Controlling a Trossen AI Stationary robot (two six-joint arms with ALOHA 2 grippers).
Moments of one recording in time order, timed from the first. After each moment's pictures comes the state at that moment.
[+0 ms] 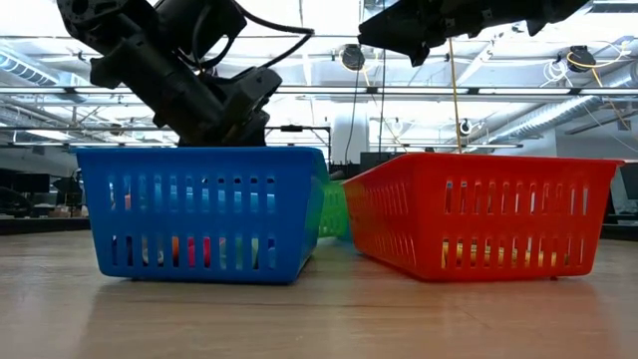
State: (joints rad) left arm -0.17 1.65 0.73 0.20 -0.31 -0.82; right arm 0.02 1.20 0.72 0.35 0.10 -0.03
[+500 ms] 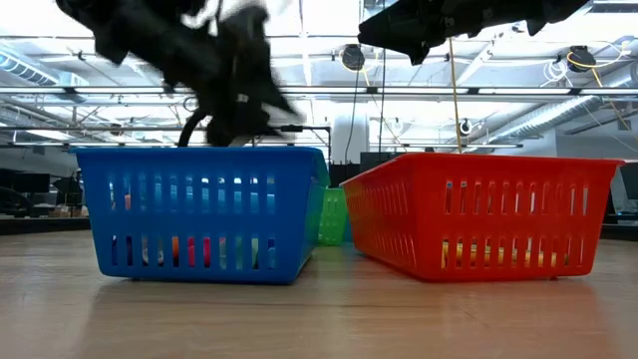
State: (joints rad) left arm -0.16 1.54 0.73 0.28 -0.23 -0.62; right arm 0.02 1.20 0.72 0.35 0.10 -0.04
